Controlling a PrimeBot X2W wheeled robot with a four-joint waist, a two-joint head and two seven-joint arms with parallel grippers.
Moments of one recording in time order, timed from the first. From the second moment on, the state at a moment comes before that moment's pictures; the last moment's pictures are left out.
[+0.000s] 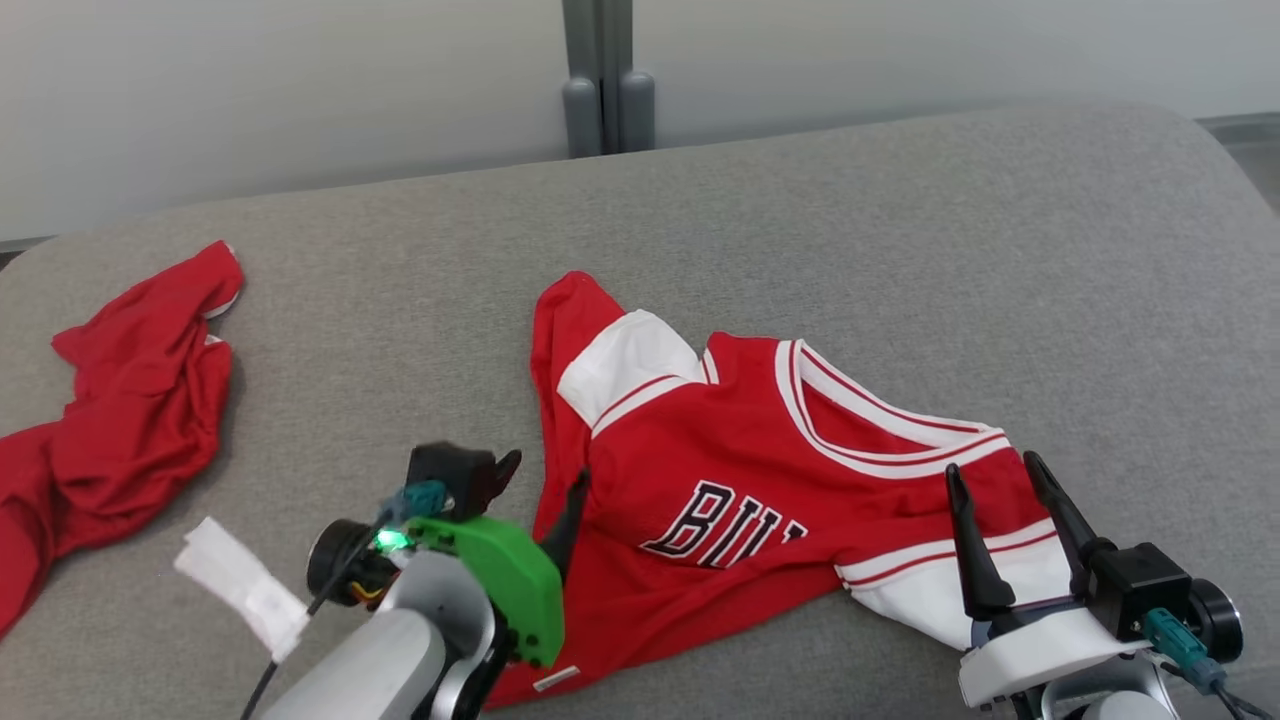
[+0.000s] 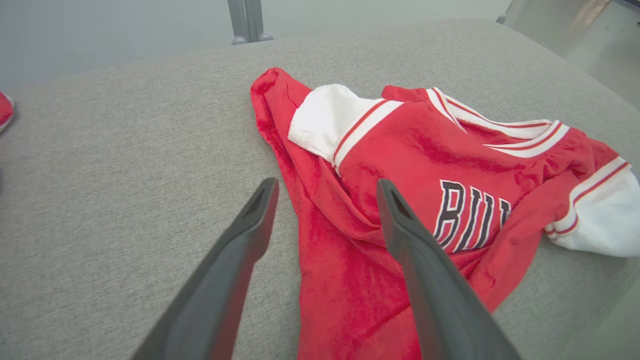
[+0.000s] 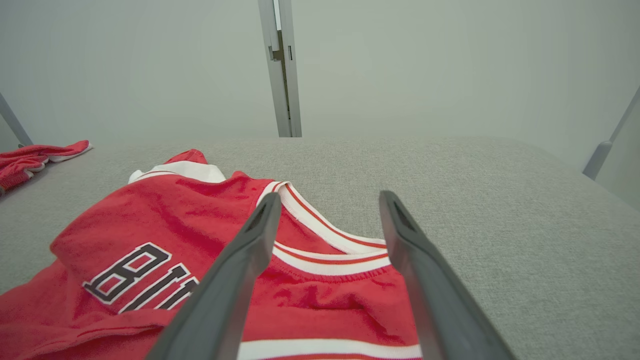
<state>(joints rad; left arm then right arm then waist) -0.37 0.36 -0.82 0.19 -0.71 0.21 0.10 0.04 -0.05 0.01 0.12 0.06 0.13 -0.26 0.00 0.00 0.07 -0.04</state>
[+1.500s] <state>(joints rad) -1.03 0.25 -0.69 1.00 -0.66 0.16 -0.26 -0.09 -0.05 0.08 0.14 0.12 0.13 -0.26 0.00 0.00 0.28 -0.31</state>
